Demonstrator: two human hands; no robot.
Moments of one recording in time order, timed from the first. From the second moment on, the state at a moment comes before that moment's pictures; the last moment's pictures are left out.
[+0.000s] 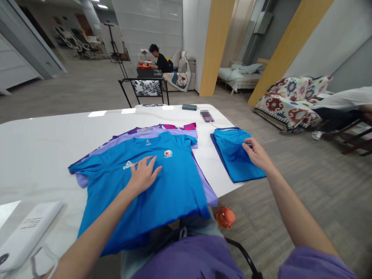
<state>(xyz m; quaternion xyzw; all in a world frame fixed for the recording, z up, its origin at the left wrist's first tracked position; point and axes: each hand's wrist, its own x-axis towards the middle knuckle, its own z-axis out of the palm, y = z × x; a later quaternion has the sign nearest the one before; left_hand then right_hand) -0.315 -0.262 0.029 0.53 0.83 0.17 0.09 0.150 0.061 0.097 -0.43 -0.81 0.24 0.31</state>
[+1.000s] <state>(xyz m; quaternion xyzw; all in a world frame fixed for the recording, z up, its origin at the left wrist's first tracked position) -0.047 -0.284 0.080 0.72 0.39 0.33 0.48 0.070 0.061 0.091 -0.60 -0.78 0.18 0.09</state>
